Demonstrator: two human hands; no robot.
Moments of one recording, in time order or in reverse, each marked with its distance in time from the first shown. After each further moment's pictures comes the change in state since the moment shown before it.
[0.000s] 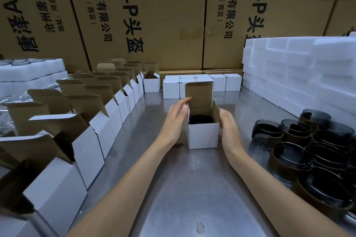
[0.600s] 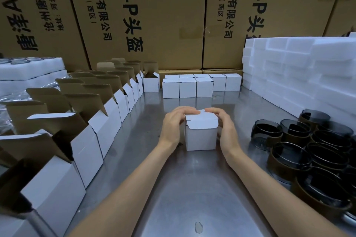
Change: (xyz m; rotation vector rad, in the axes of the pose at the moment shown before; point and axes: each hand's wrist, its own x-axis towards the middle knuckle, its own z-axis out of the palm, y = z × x) left_hand -0.003 -0.001 0.007 -0.176 0.097 0.082; right_hand -0.001 0.000 0.001 0.043 -0.106 -0.081
